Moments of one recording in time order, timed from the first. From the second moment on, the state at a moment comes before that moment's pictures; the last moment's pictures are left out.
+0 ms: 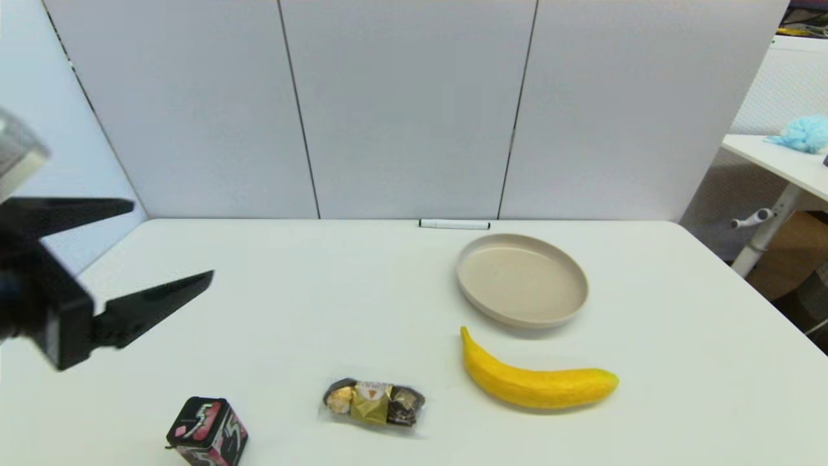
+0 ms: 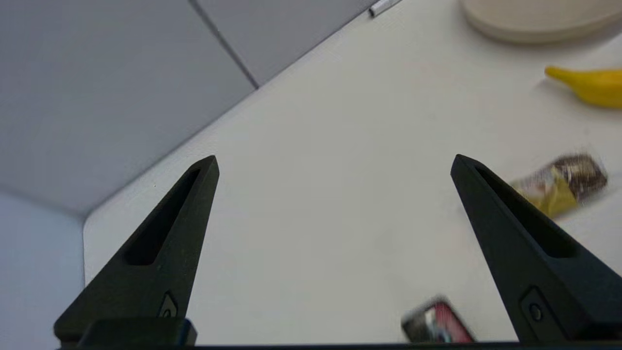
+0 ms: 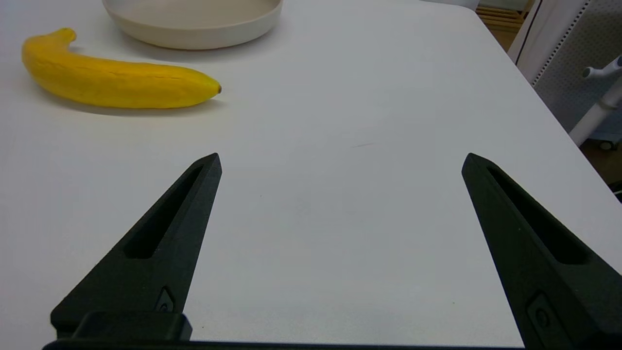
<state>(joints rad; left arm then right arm) -0.52 0.98 -0.85 0.11 0.13 0.39 0.00 0.00 0.00 0.04 0.04 -0.10</state>
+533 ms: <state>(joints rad) -0.26 0.45 -0.39 -0.07 0.10 0.22 0.00 0.00 0.00 0.04 0.04 -0.10</state>
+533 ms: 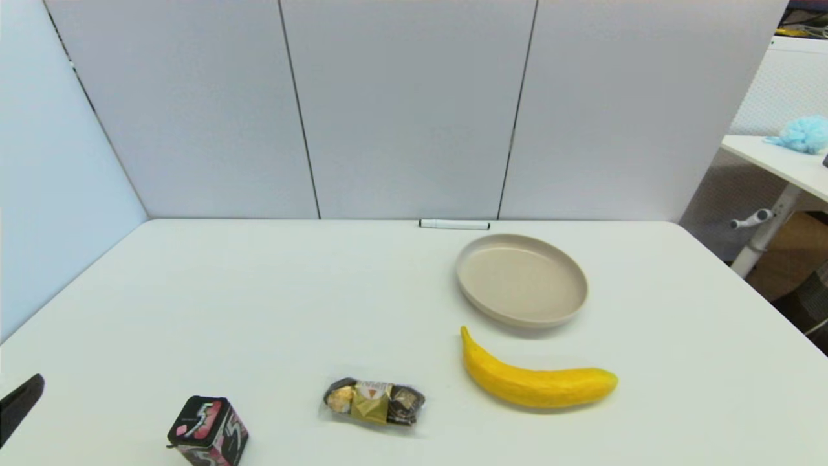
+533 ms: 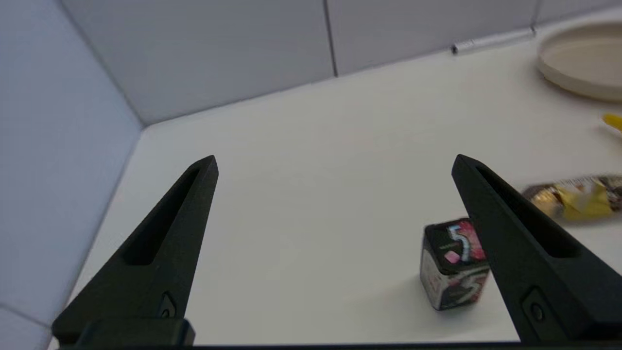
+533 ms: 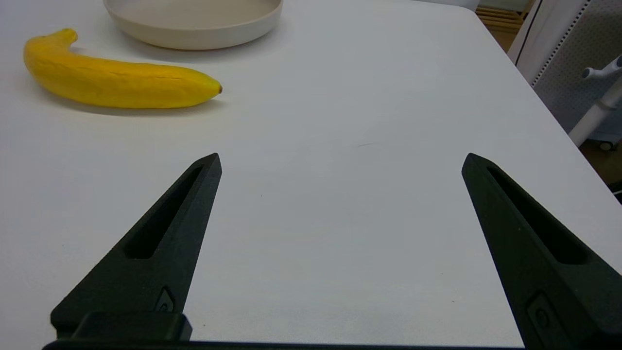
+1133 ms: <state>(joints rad) -0.05 0.26 -0.10 -0.23 -0.11 0.20 0.00 0.00 0.00 0.04 0.04 -0.10</state>
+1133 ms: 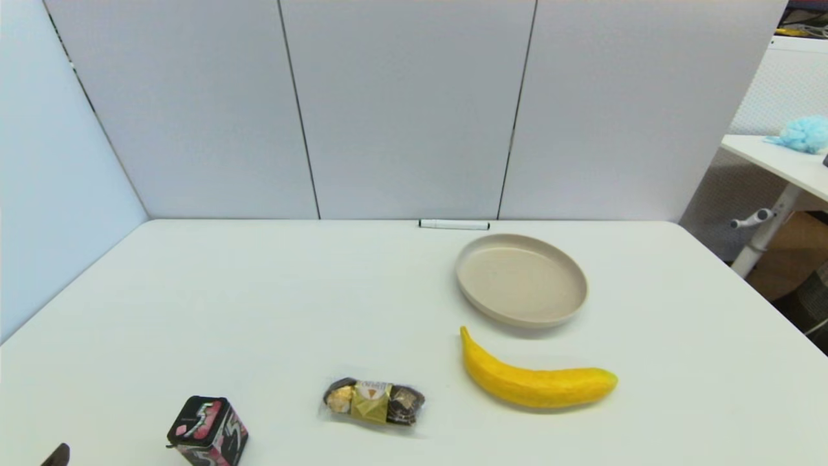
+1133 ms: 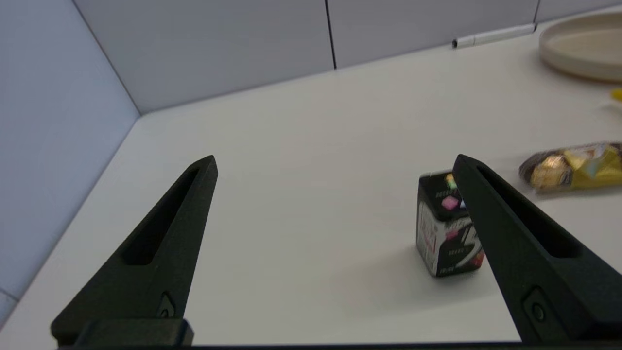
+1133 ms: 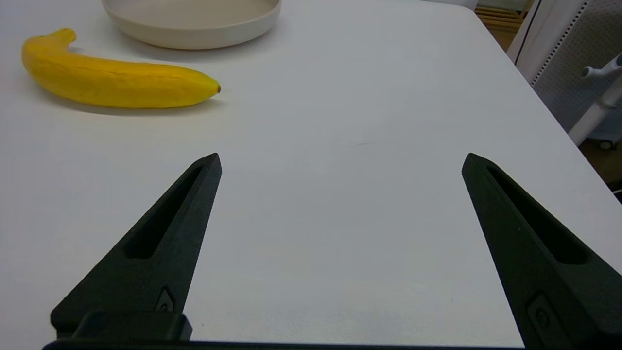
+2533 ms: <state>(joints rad) 0.00 0.00 0.00 0.00 0.00 0.00 0.00 0.00 0.00 0.04 0.04 -0.10</state>
